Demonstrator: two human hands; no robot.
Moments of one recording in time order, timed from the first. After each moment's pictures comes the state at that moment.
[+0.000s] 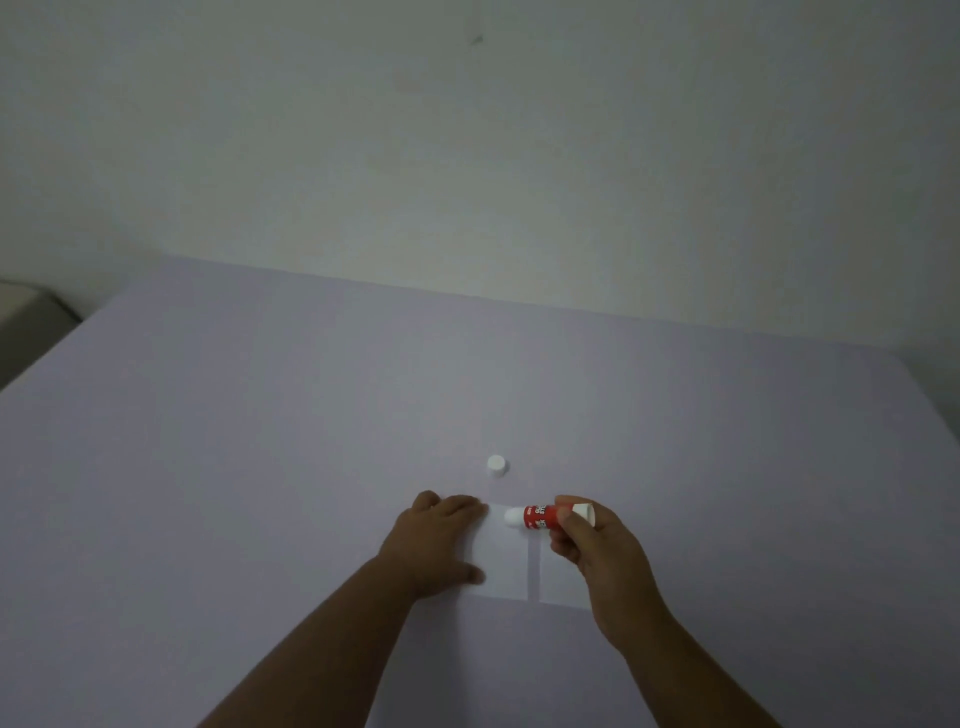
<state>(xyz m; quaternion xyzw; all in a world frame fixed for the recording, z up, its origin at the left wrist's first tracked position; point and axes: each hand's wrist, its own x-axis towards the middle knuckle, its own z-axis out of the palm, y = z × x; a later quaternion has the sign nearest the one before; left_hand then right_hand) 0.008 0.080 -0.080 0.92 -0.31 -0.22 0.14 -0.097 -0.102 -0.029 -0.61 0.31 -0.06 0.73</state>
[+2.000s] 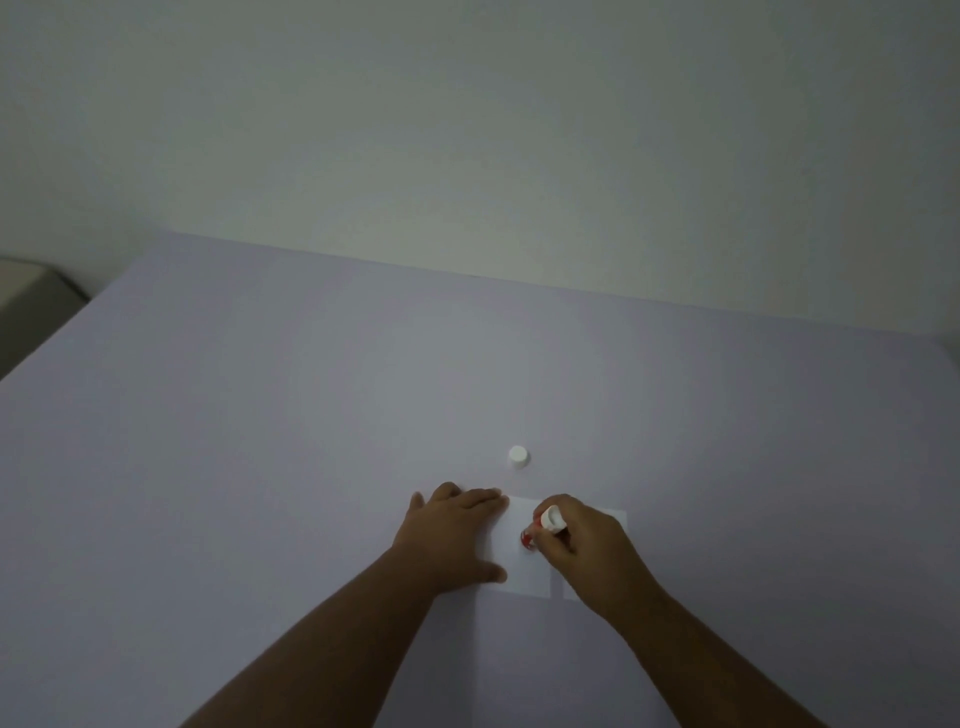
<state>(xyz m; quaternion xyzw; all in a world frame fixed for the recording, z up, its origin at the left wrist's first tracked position) 0.012 0.083 -0.082 0.91 -0.31 -0.25 0.12 -0.076 -0.091 -0.037 -0.91 0.09 0.04 0.40</state>
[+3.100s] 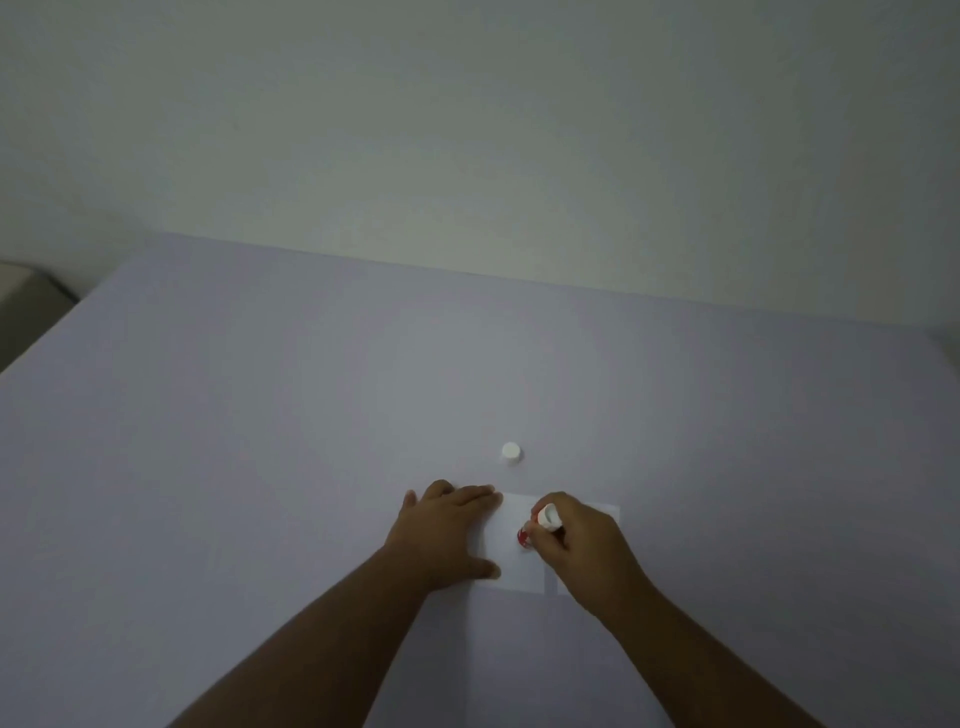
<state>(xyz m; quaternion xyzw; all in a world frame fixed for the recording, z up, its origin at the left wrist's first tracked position) 0.012 0.084 -0.082 0.91 -0.31 -0.25 0.11 -0.081 -0.090 -0.037 -0.90 0.13 0.03 0.41</state>
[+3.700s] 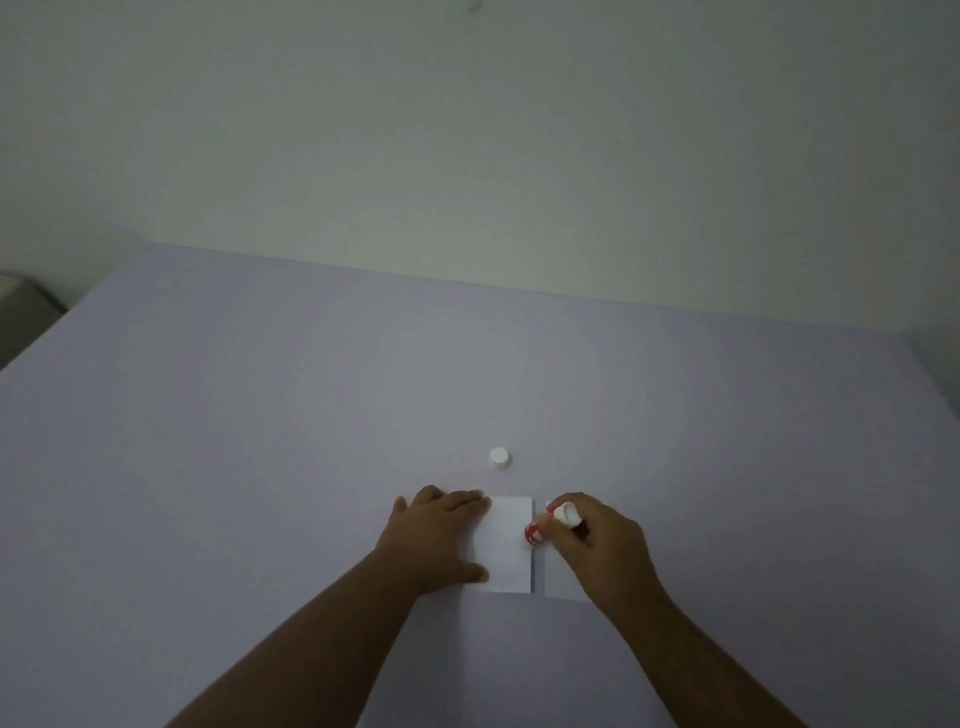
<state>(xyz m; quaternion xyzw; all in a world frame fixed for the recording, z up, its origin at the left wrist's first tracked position) 0.011 0.083 -0.075 0.91 -0.31 -0.26 0.10 -0.094 -0.107 -0.028 -0.89 0.17 -0.06 0.43</state>
